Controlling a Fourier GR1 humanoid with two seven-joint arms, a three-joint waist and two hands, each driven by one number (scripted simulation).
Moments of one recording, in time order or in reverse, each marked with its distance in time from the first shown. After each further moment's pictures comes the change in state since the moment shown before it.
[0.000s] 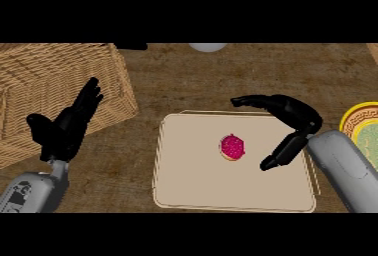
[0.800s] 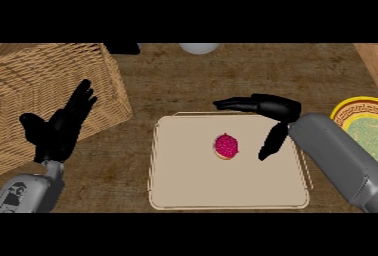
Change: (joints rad) left arm 0.017 -0.001 0.045 0.026 -0.003 -0.010 -0.005; right arm -0.223 -0.030 0.281 0.280 0.360 -0.175 -0.252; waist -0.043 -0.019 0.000
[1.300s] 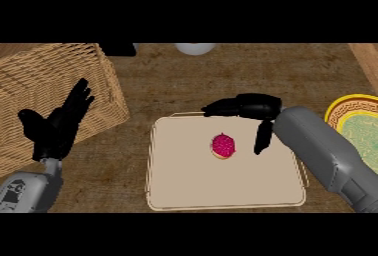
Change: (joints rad) left arm -0.011 -0.008 0.030 0.029 -0.010 -0.013 0.007; right arm -0.114 0.079 0.118 0.169 0.181 -0.115 -0.057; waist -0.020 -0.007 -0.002
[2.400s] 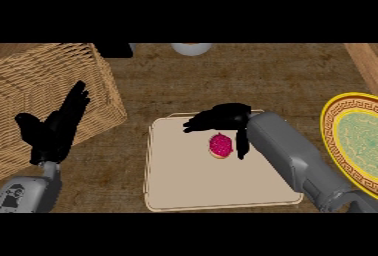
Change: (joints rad) left arm 0.028 -0.037 0.047 -0.021 -0.046 -0.025 0.011; right arm -0.057 0.189 0.037 0.186 0.220 -0.080 0.001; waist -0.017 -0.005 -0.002
